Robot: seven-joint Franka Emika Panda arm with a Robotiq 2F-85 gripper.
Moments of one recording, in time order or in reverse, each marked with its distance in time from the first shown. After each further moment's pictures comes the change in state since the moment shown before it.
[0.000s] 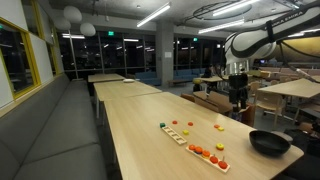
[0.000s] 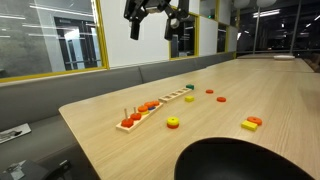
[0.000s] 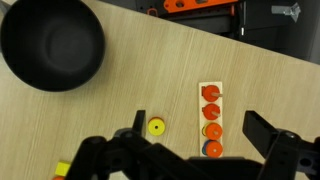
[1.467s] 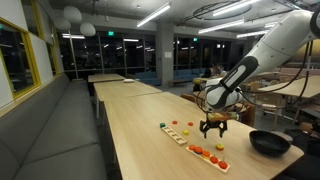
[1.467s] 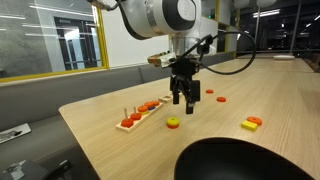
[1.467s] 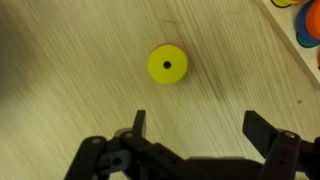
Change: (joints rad) arm -0.001 0.568 0.015 -0.020 0.023 0.737 0.671
